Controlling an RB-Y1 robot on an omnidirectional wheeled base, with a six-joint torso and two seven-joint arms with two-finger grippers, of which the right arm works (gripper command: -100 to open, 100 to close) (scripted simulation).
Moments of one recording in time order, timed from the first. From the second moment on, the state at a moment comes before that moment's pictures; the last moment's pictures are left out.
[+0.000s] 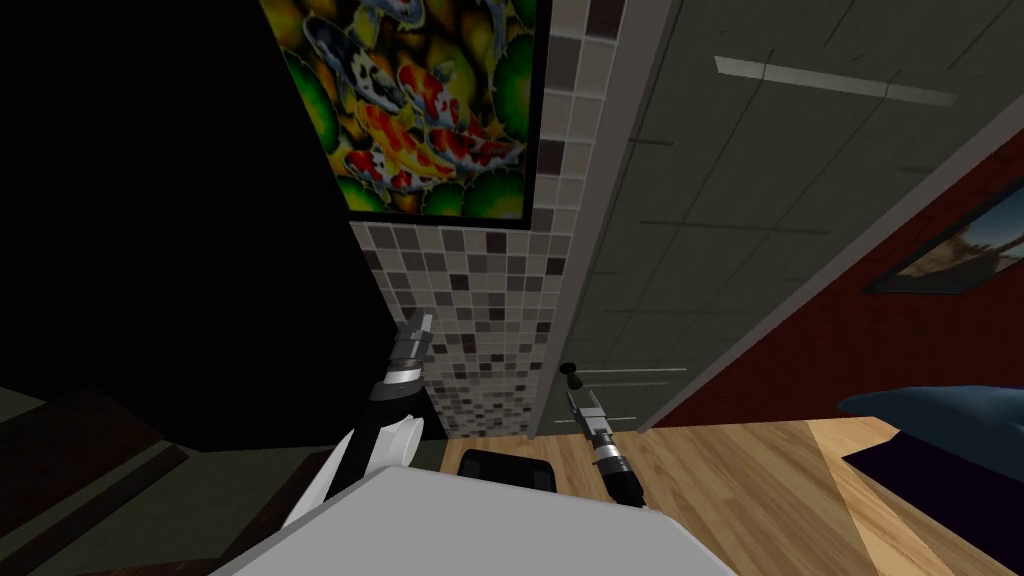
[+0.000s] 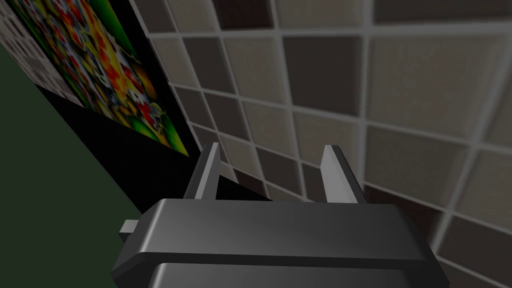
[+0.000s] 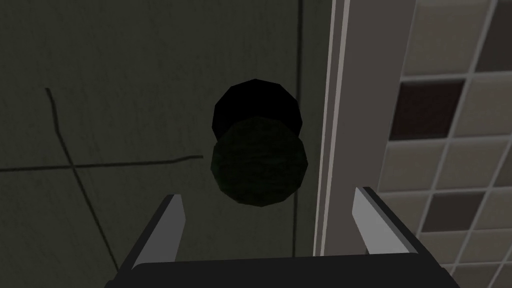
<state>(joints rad) 0.21 -0.13 -0.14 -0.96 0.40 -0.89 1.12</state>
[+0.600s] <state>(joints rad) 0.16 -0.13 -0.16 -0.93 0.40 -0.87 1.13</state>
